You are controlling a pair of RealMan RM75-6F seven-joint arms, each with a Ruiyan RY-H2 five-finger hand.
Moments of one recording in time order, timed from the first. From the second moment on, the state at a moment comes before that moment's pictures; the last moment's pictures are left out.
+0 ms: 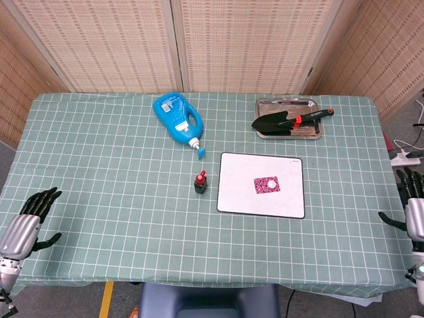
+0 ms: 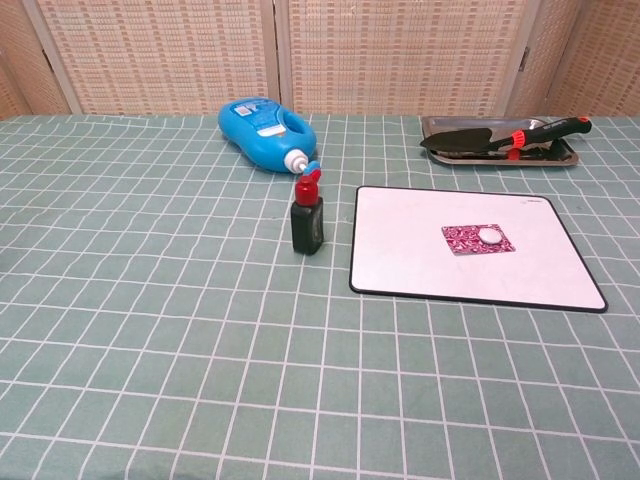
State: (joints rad) left arm -0.21 -1.19 0.01 -1.32 1.57 1.43 -0.33; right arm 0.20 -1.44 0.02 -0.83 -1.31 1.47 0.41
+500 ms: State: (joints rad) left arm -0.21 -1.23 -0.01 -1.27 1.55 1.42 -0.29; right arm 0.18 -1.46 0.07 -0.78 -1.37 1.47 0.51
